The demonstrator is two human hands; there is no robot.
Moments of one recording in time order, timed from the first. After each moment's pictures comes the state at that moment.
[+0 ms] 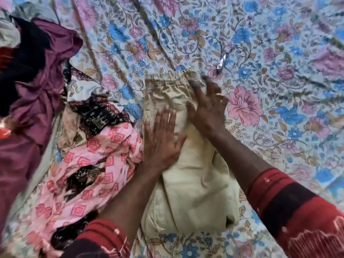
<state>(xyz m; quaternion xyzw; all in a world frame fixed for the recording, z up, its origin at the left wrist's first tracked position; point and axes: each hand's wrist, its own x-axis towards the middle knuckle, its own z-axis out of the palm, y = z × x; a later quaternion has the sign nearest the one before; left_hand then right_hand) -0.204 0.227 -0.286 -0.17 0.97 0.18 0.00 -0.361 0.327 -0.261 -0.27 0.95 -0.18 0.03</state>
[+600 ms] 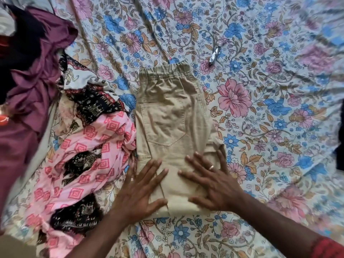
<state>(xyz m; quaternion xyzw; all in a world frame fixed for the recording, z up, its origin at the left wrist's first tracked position) -0.030 0.249 -0.274 0.02 0.98 0.13 0.15 -0.205 0.497 -0.253 -0.56 0.80 0.03 0.19</state>
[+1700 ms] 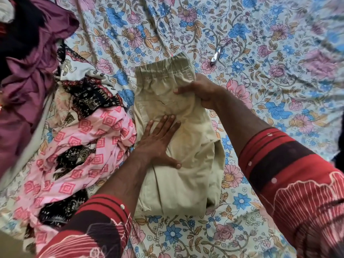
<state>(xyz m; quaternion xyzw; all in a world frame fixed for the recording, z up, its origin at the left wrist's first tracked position) -0.182 0.233 -0.289 -0.02 0.96 0.18 0.23 -0.403 0.324 -0.217 -0.08 0.67 -0.53 0.51</state>
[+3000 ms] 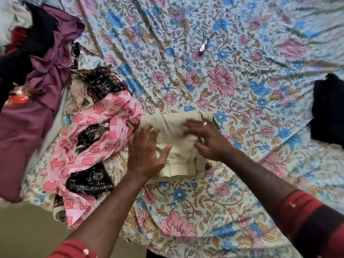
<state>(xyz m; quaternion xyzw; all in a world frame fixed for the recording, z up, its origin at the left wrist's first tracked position) -0.054 0.275 -0.212 -0.19 0.96 0.21 -0.02 -0.211 0.470 -0.203 -0.45 0.83 -0.23 0.23</state>
